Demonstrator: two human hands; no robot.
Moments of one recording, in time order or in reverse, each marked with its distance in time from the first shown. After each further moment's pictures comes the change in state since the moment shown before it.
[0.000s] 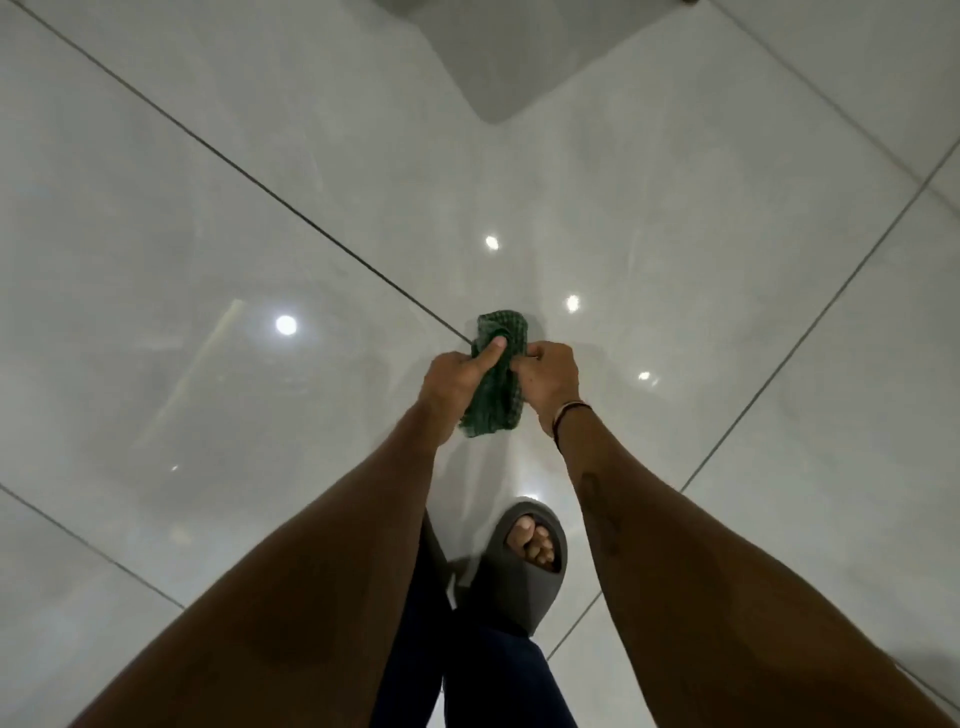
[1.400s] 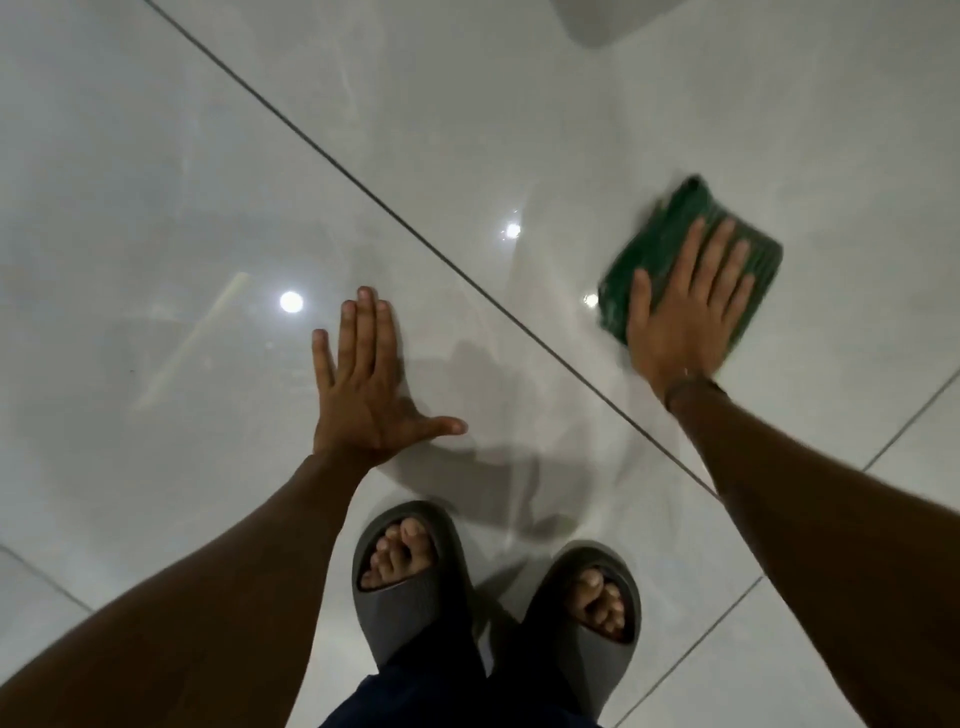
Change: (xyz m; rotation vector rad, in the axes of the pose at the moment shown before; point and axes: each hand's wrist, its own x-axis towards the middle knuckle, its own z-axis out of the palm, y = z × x) left_hand 0.111 -0.134 -0.118 1.093 0.340 0.518; right_hand 0.138 0.041 0.007 -0.884 0.589 -0.524
